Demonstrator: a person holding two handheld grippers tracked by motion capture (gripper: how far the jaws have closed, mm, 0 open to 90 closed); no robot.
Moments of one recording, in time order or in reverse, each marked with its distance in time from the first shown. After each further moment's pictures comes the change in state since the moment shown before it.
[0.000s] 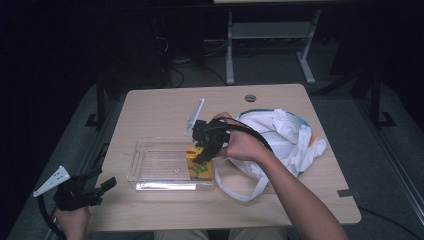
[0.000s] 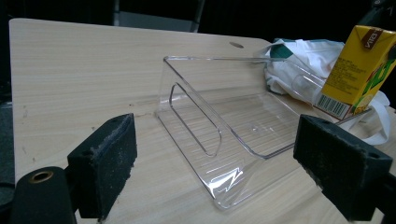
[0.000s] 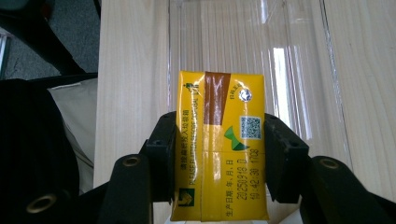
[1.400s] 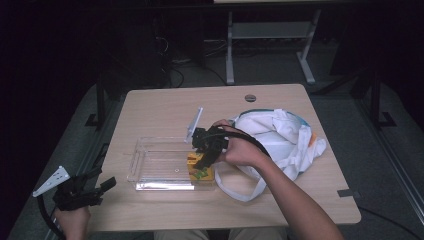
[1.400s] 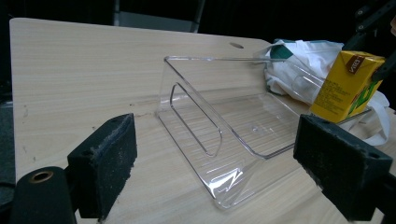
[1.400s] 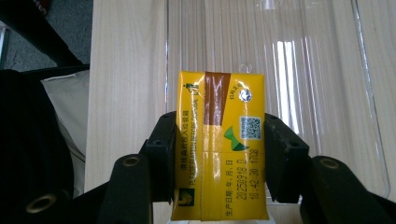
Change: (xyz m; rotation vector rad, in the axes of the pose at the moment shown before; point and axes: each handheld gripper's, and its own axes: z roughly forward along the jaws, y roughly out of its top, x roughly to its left) left arm 0.000 0.000 0.000 -0.001 0.001 -0.012; right arm 0.000 -0.009 0.025 0.023 0.013 -0.003
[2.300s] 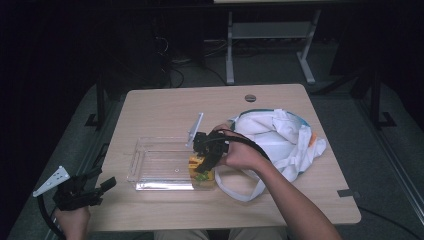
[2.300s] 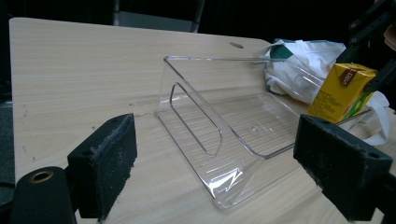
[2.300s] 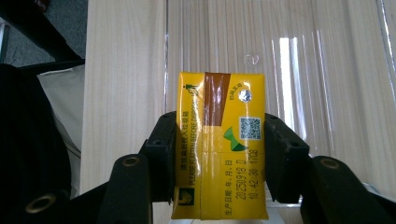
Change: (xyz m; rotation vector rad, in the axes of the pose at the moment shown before) left arm 0.000 0.000 0.000 0.001 -0.001 0.001; right arm 0.001 -0.008 0.013 0.009 0.008 0.003
